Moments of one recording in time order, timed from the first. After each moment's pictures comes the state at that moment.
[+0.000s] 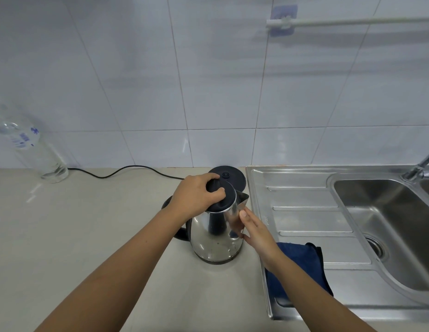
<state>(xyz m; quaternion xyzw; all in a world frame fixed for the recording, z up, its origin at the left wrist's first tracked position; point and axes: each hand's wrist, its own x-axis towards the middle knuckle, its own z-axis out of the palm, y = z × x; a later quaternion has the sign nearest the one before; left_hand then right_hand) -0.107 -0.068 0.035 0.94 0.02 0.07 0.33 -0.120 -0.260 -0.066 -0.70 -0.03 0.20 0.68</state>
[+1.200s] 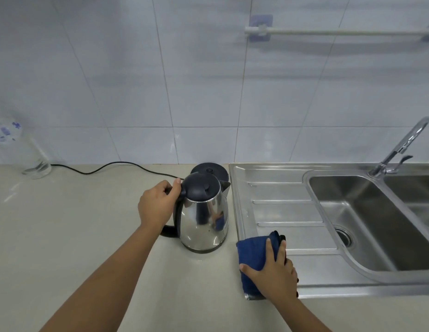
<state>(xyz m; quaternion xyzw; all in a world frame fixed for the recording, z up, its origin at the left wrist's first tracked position) -0.141 -0.053 -0.007 0.89 0.19 0.24 0.33 -0.197 -0.344 -0.126 -0.98 0.10 0.14 0.14</state>
